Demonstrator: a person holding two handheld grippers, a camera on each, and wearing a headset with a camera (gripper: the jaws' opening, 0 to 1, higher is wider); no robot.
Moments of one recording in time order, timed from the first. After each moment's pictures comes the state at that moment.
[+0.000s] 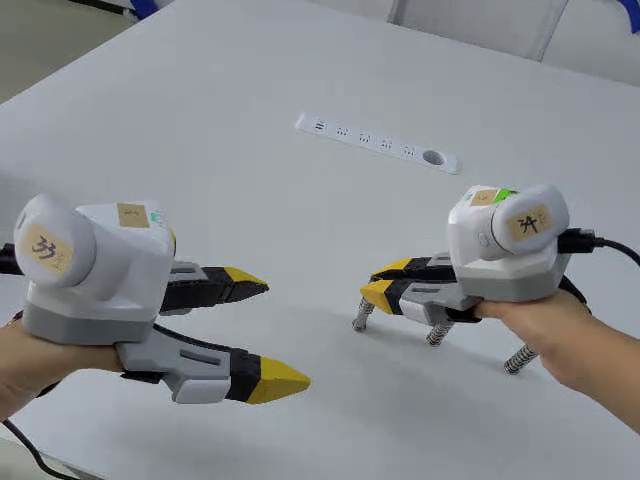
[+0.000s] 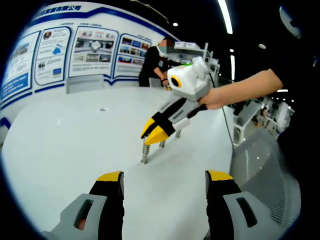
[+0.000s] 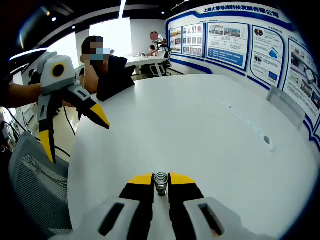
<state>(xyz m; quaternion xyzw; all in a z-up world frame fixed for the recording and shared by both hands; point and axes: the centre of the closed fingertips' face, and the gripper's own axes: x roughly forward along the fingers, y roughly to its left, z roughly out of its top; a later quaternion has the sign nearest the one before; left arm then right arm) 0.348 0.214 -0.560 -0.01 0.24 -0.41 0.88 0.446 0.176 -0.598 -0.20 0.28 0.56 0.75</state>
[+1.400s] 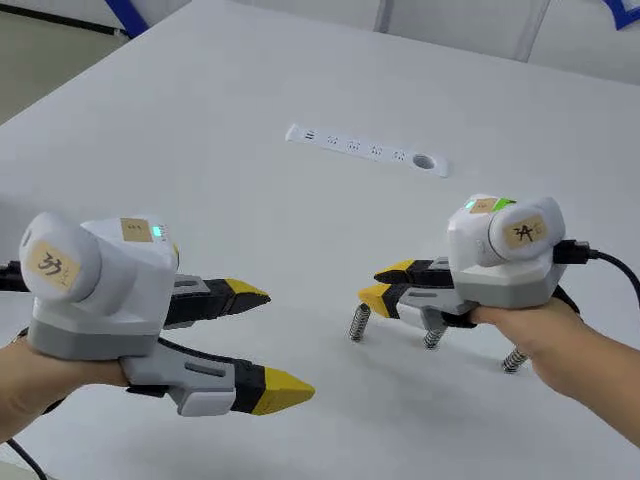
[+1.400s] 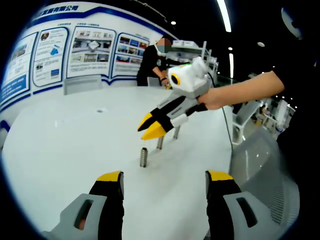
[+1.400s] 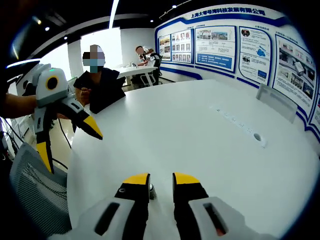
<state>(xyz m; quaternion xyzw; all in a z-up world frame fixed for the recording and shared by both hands) 0.351 0.202 -0.555 0.00 0.24 -0.41 0.88 0.462 0.158 -0.575 -0.16 0.26 0.53 0.79</state>
